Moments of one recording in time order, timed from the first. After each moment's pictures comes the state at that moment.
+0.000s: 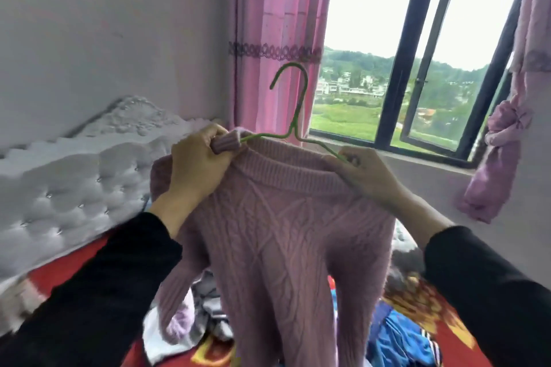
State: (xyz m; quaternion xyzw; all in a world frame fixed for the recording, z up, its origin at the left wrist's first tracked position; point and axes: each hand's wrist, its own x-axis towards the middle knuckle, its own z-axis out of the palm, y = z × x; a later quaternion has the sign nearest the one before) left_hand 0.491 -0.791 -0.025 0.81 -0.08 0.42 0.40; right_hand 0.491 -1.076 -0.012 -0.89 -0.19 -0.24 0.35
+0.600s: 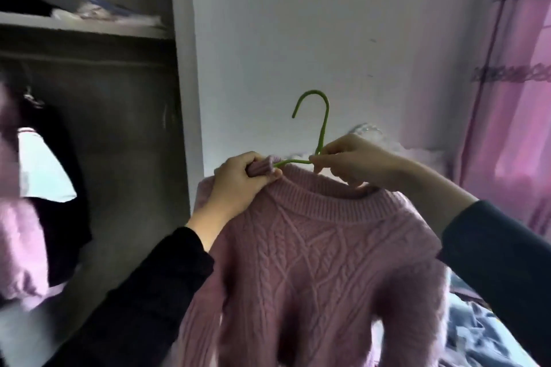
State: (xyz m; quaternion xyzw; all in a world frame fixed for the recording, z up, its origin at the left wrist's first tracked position) left_hand 0.190 -0.445 -0.036 0.83 0.13 0.43 0.34; right_hand 0.321 -0.626 0.038 -0.77 -0.49 0.10 0.38
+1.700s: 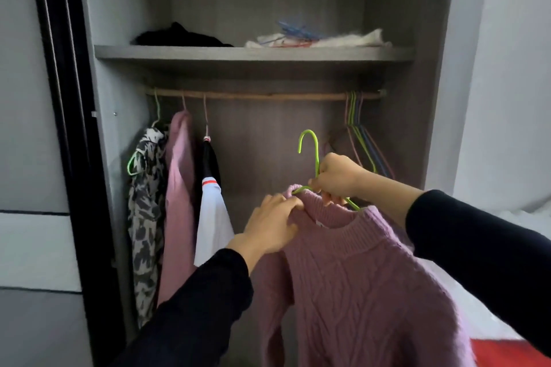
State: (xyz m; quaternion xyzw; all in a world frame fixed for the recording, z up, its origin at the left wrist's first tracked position) left_hand 0.044 0.055 -0.053 0.91 0.30 0.27 0.05; right_hand 0.170 -0.037 0.054 -0.79 -0.57 0.03 0.22
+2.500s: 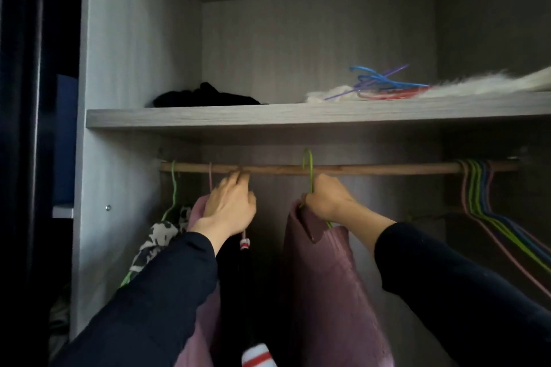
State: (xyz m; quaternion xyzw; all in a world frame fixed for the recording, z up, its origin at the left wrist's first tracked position) left_hand -0.003 0.385 0.124 0.82 0.42 0.39 -0.10; right_hand 0.166 0.299 0.146 -0.75 -0.56 -0.13 0.31
